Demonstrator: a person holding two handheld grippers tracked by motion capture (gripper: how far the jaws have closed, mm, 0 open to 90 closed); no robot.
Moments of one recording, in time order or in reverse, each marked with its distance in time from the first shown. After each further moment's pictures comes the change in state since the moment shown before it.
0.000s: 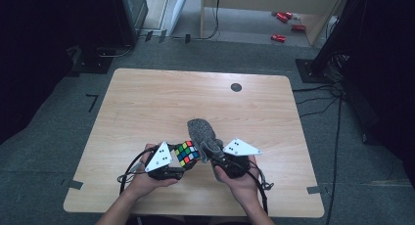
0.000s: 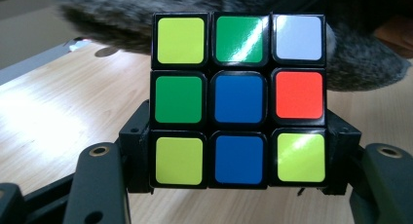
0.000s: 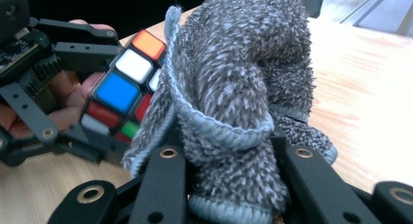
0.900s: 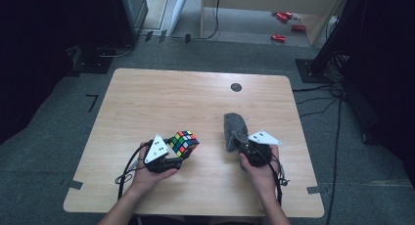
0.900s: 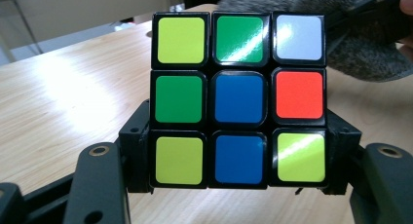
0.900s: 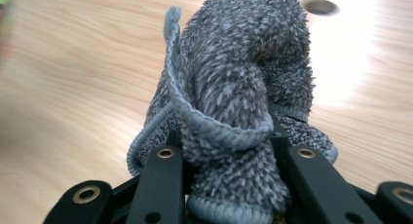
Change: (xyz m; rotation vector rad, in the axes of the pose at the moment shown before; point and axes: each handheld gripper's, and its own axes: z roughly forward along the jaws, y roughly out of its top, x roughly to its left) left arm 0.016 -0.012 0.007 0.003 0.168 -0.147; right arm -0.080 -0.027 -0.011 0.114 -0.310 0.109
